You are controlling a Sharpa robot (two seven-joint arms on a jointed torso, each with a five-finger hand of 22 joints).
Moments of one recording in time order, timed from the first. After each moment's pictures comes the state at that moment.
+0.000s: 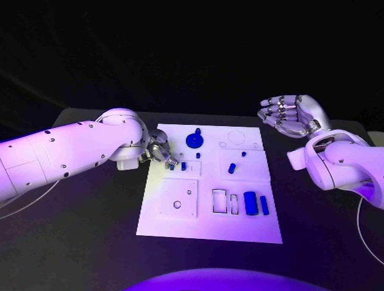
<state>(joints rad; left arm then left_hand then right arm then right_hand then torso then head) 1.29 -0.70 -0.05 1.39 -1.09 0.29 -0.55 1.00 -0.21 0.46 0.27 0.54 1.01 0.01 0.66 0.68 1.37 -0.06 1.13 0.91 1.46 -0.11 1.57 1.31 0.05 1.47 0.00 1.42 1.31 1.25 -0.96 -0.14 1.60 -0.60 -0.73 0.30 1.30 -0.19 0.38 0.25 0.36 0.82 0.21 0.16 0.31 1.01 0.20 0.07 0.06 0.98 0.16 0.08 0.26 0.17 0.93 0.27 0.07 0.13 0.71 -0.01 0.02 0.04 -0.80</state>
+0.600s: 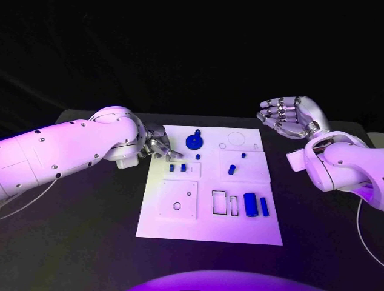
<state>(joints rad) 1.30 -0.74 -0.03 1.44 -1.08 0.18 -0.52 1.08 -0.18 0.29 0.29 0.06 0.91 0.04 0.64 0.67 1.22 -0.03 0.95 0.69 1.47 -0.09 1.53 1.31 0.07 1.46 0.00 1.31 1.26 1.25 -0.96 -0.14 1.60 -0.60 -0.73 0.30 1.29 -0.20 0.37 0.25 0.36 0.82 0.21 0.16 0.31 1.01 0.20 0.07 0.06 0.98 0.16 0.07 0.25 0.17 0.92 0.28 0.07 0.12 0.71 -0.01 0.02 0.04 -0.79</state>
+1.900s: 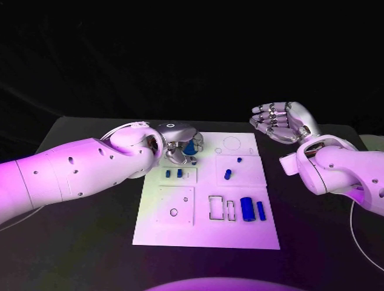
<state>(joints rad) 1.26 -0.62 -0.08 1.35 -1.57 -0.17 0.09 1.41 -0.29 0.59 0.12 0.06 0.77 0.16 0.43 0.40 0.86 0.11 0.46 0.22 1.23 0.03 1.25 0.93 0.17 1.18 0.11 0.74 0.72 1.25 -0.95 -0.14 1.60 -0.61 -0.72 0.30 1.33 -0.18 0.37 0.23 0.36 0.83 0.21 0.15 0.30 1.01 0.20 0.07 0.06 0.98 0.16 0.07 0.23 0.17 0.92 0.28 0.07 0.11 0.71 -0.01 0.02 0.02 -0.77</state>
